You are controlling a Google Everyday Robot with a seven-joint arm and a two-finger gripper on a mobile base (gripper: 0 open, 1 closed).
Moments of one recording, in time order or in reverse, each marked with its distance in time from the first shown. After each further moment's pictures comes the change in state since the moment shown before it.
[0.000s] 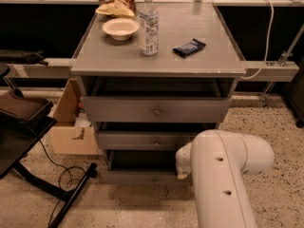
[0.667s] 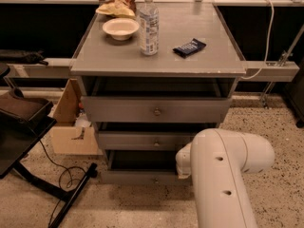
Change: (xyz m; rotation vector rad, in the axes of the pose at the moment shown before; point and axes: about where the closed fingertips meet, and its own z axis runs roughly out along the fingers) arm 0.005 0.013 -0.003 -0.024 0.024 -0.011
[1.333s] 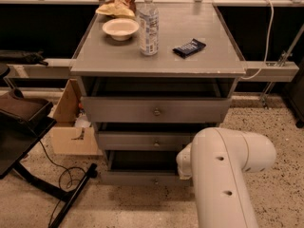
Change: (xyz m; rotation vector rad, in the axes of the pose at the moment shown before) arm 0.008 0.010 -0.005 -0.013 0.024 0.012
